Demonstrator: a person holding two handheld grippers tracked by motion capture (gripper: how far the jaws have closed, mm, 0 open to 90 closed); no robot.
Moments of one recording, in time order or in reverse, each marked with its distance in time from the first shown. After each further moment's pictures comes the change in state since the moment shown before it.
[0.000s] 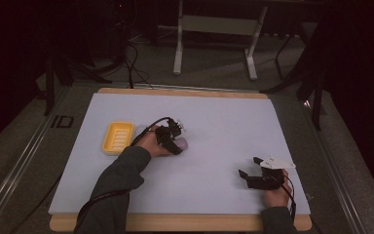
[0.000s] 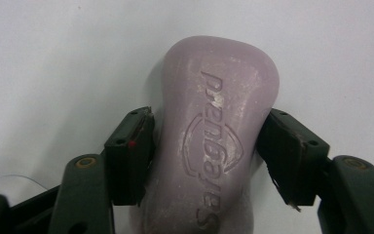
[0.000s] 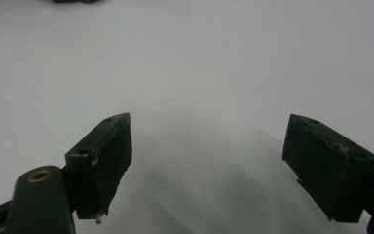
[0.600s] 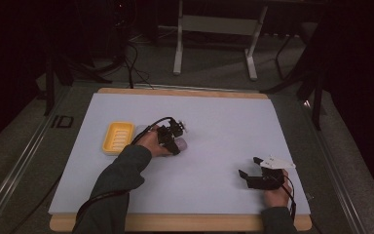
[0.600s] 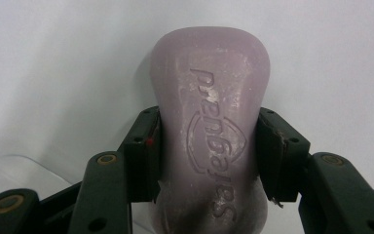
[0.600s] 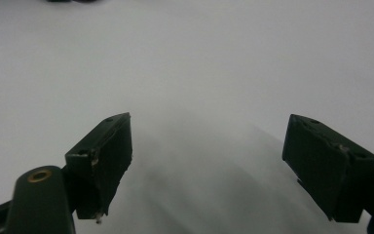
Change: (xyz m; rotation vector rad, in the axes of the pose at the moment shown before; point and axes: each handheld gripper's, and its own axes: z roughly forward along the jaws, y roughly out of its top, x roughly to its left) left arm -0.005 0.008 -0.004 0.125 0.007 0.000; right arm 0.000 0.000 0.000 0.001 0.000 0.000
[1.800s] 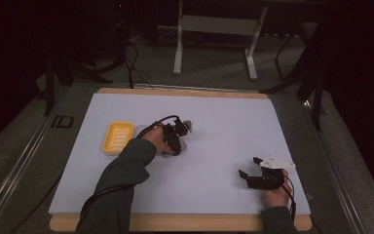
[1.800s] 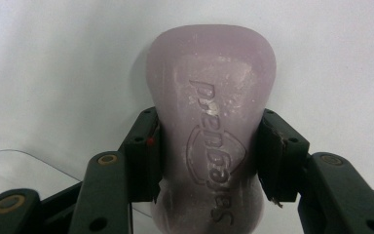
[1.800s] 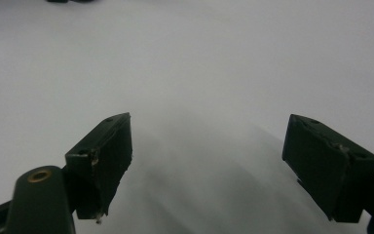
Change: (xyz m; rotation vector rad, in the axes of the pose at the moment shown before) left arm 0.000 0.021 0.002 0.163 -0.010 0.015; right arm -0.001 0.000 0.000 0.003 0.005 0.000
